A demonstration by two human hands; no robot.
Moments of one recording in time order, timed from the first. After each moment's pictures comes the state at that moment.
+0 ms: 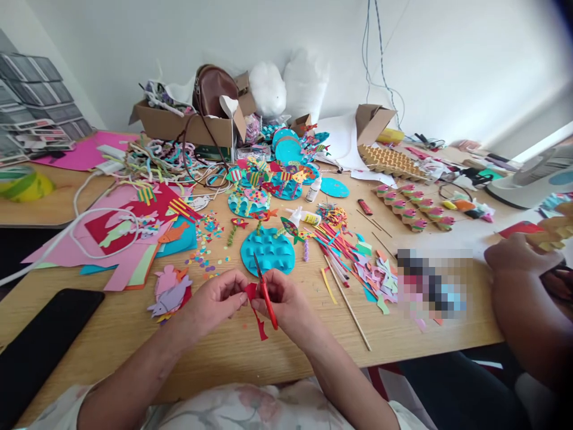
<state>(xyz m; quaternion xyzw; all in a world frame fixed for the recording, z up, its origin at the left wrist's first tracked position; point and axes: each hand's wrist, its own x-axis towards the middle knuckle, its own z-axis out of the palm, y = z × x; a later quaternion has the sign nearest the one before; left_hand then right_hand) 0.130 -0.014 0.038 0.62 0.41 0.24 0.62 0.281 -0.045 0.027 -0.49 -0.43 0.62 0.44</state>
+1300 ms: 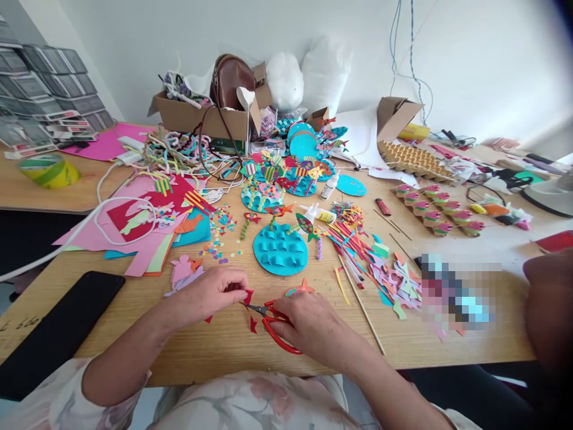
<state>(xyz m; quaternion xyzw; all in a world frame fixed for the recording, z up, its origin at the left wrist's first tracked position) 0.099 0.004 0.034 0.81 0.39 0.09 0.43 0.298 -0.061 0.052 -0.54 -0.82 0.20 -0.01</state>
